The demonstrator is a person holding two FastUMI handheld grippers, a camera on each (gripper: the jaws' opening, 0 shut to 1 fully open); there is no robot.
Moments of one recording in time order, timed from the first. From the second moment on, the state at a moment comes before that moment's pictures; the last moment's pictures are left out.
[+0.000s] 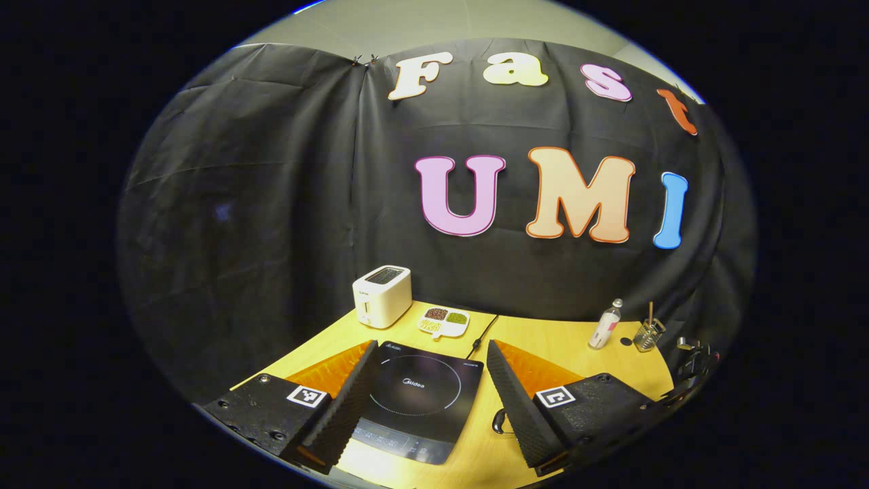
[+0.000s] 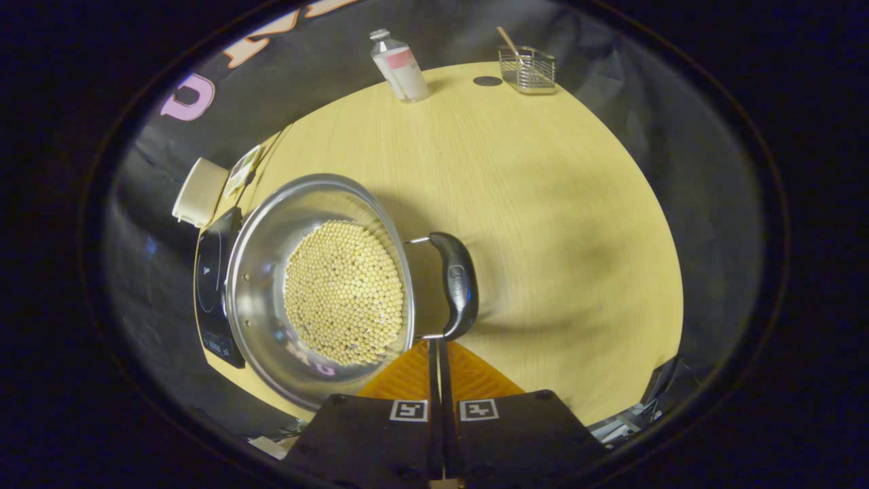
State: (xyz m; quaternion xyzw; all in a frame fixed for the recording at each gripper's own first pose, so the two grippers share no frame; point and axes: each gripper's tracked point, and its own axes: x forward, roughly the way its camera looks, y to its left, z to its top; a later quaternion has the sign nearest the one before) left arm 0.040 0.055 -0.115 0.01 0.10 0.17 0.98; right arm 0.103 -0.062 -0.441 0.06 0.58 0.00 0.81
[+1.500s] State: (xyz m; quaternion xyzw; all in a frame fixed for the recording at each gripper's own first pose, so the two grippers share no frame) left arm 0.078 -0.035 -0.306 -0.09 0.40 0.05 0.91; right arm 0.162 -0.072 -0.421 0.17 0.57 0.06 0.80
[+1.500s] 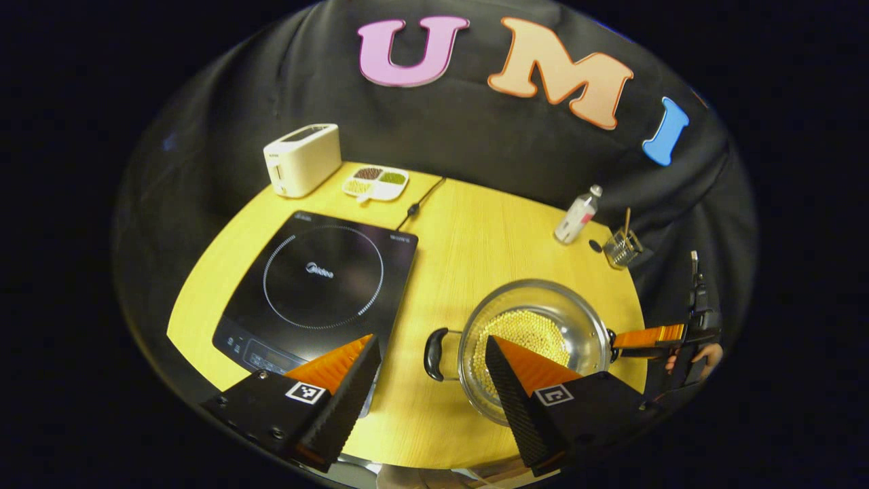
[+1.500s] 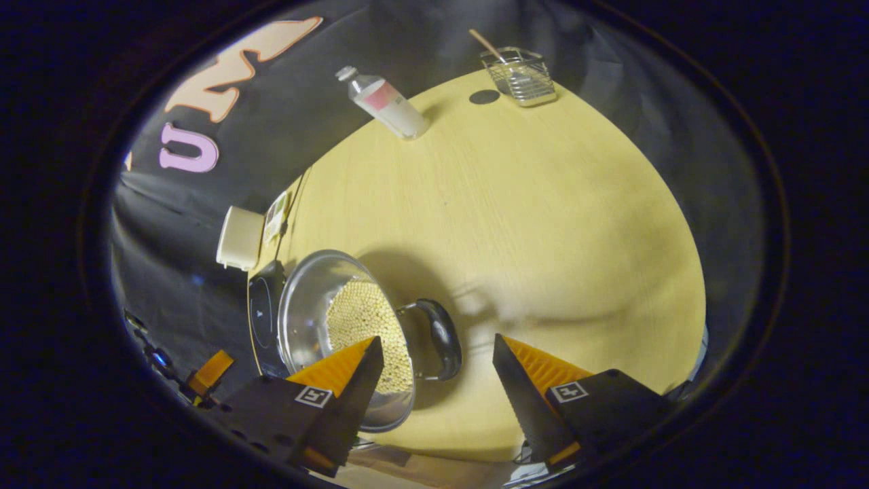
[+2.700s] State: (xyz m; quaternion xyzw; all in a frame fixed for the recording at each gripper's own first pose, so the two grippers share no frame) left arm 0.101 -0.057 -0.428 -0.07 0.62 0.04 0.78; right arm 0.164 -0.038 -0.486 0.14 0.64 0.13 0.75
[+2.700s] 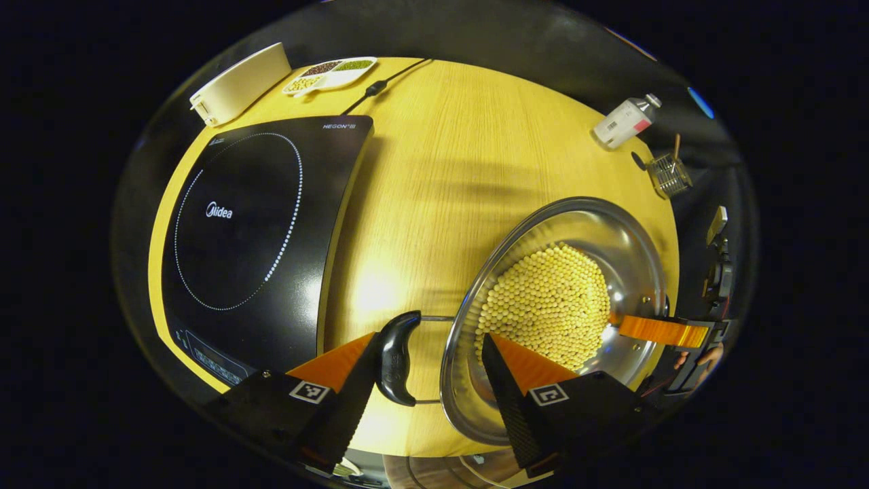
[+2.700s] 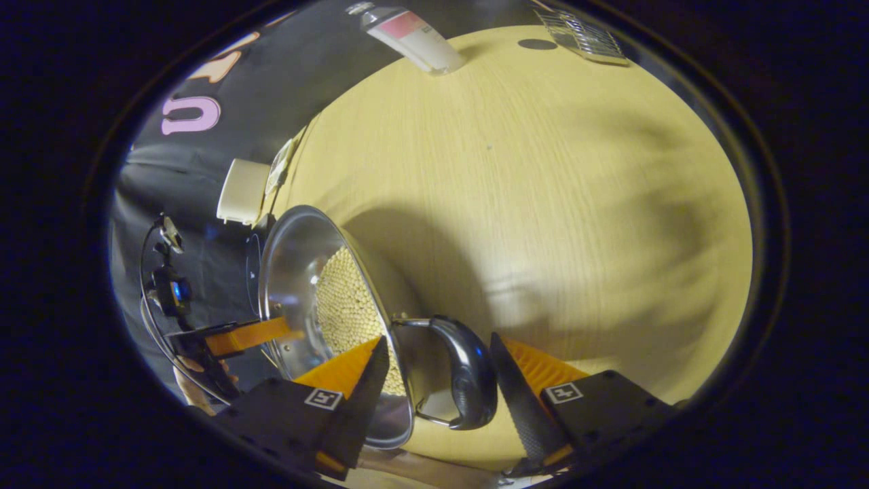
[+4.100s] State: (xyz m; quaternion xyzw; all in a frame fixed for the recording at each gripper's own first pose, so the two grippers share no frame) left arm 0.100 -0.050 -0.437 -0.04 0.65 0.00 0.76; right arm 0.131 -0.066 -0.462 0.09 0.64 0.08 0.76
